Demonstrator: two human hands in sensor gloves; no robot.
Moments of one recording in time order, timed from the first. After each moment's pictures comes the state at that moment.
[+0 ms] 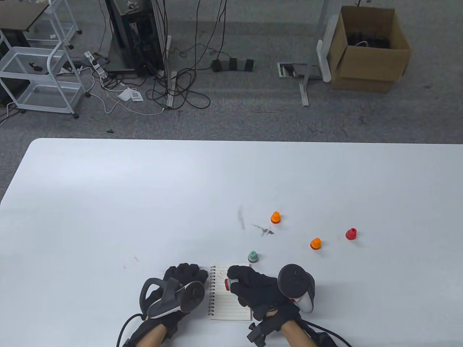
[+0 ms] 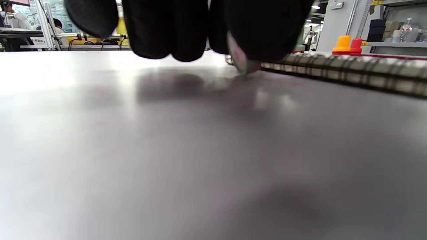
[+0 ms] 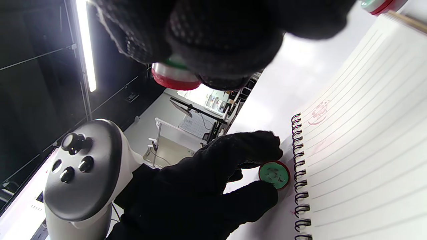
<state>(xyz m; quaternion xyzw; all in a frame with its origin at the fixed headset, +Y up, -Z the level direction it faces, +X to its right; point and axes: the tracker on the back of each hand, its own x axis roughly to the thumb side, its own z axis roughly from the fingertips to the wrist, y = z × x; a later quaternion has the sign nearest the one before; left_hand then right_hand) -0.152 -0.783 -0.217 -0.05 -0.20 0.00 0.98 0.089 -0.774 -0.227 0.20 0.08 0.80 0.56</state>
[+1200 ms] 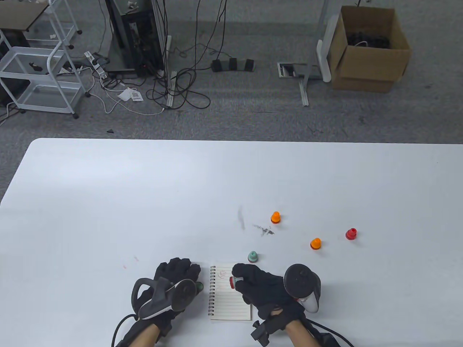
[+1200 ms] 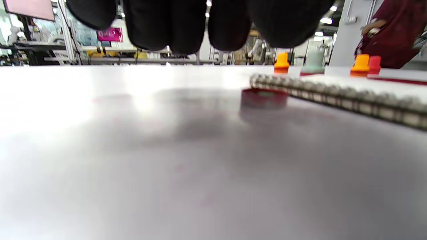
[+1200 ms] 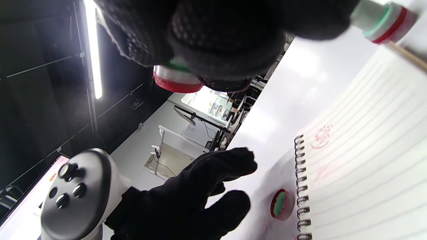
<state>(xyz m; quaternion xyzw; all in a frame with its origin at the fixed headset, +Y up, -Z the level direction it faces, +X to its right) -0.174 -0.762 -0.213 0.00 -0.18 0.01 0.98 0.104 -0.765 -0.227 0.20 0.05 0.80 0.56</state>
